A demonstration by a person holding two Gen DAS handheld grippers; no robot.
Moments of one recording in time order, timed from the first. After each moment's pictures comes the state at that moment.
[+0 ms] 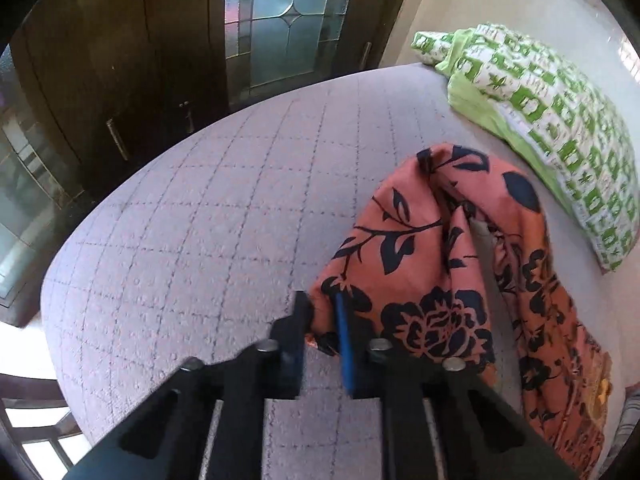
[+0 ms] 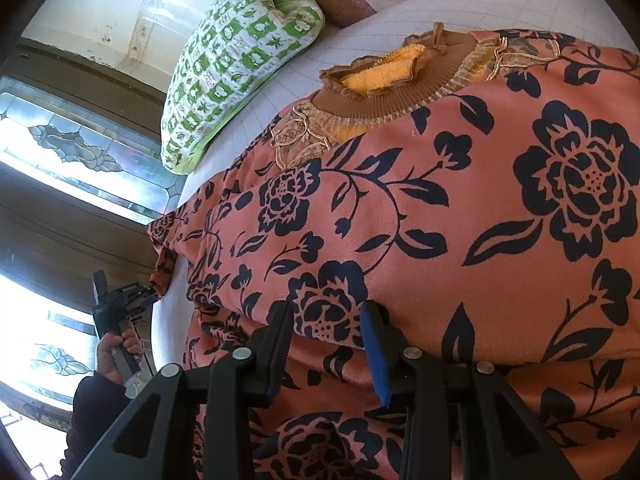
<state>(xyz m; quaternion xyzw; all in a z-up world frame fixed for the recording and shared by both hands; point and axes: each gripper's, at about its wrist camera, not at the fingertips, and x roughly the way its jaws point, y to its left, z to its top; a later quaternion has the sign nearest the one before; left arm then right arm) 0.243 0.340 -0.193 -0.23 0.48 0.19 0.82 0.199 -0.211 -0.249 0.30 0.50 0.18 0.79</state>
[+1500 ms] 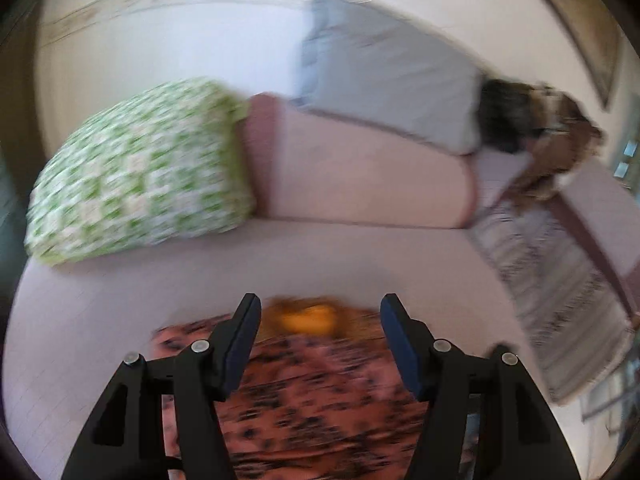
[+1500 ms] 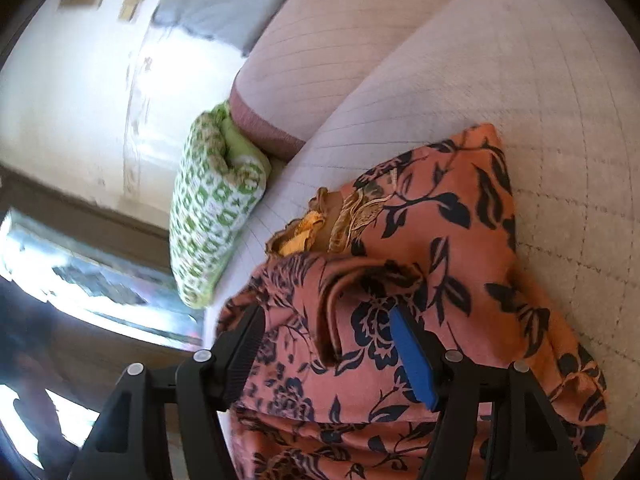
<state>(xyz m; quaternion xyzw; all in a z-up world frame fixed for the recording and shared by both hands) 0.262 -0.057 0.030 -0.03 0.41 -0.23 0.88 0.180 -0.370 -0.225 0.49 0.37 0.10 0.78</state>
